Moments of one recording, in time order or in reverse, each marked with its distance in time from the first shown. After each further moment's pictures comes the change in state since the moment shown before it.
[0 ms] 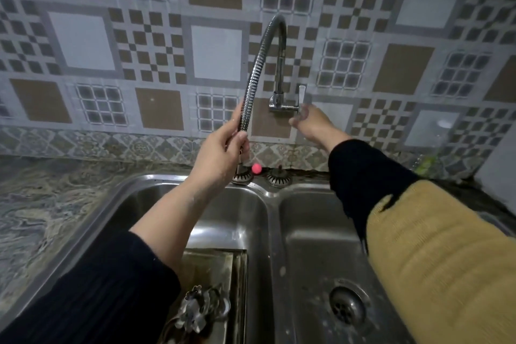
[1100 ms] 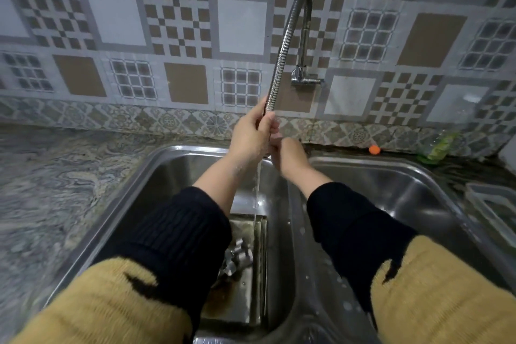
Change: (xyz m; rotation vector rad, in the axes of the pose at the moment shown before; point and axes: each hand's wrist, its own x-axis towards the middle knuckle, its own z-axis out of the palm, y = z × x) left_hand -0.018 -0.008 0.009 -0.015 0.037 -0.102; right_hand -0.114 -0.004 0.107 -0.012 -0.079 -0.113
